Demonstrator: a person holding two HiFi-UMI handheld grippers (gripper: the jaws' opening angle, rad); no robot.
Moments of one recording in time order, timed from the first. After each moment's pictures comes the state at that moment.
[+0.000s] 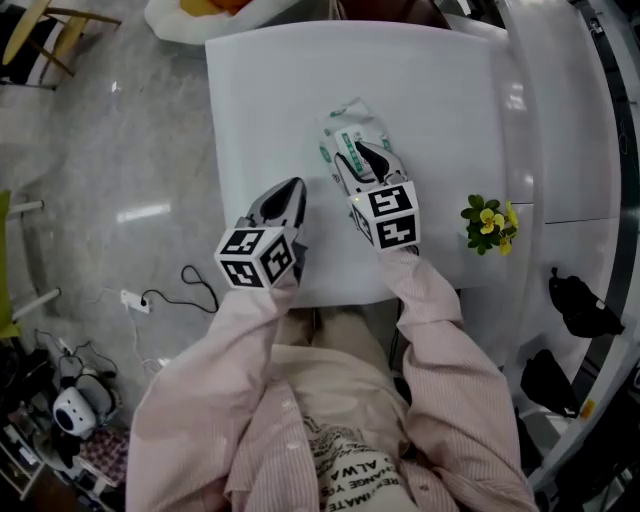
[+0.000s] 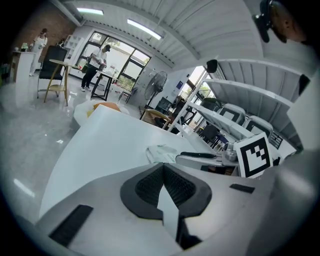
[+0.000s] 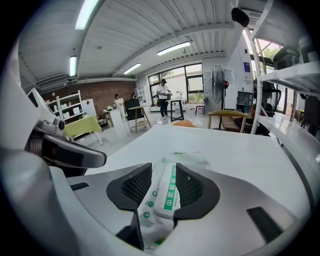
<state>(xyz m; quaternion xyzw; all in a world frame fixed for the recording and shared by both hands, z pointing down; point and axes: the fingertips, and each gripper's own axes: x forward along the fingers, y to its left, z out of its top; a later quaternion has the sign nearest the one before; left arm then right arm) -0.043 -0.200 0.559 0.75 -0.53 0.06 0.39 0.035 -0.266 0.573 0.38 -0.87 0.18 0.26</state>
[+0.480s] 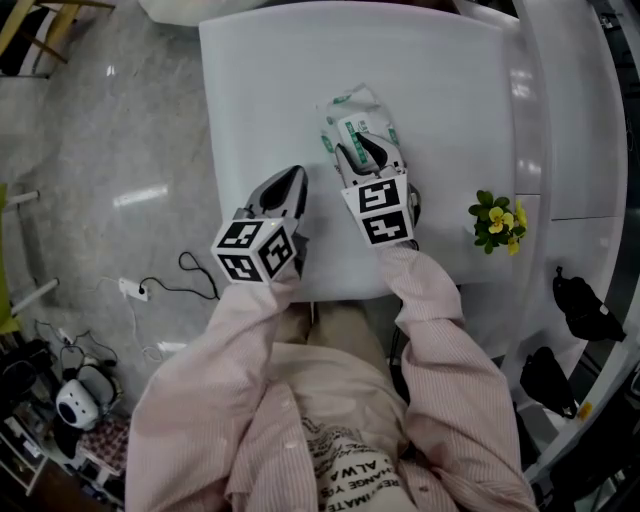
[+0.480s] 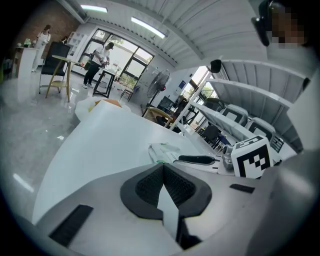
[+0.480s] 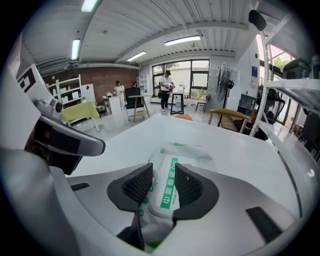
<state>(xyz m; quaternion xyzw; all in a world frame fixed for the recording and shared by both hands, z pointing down) -0.045 -0.209 0.572 0.74 -0.53 0.05 0.41 0.029 -0.267 0.598 0.38 -0.86 0.15 0.33</state>
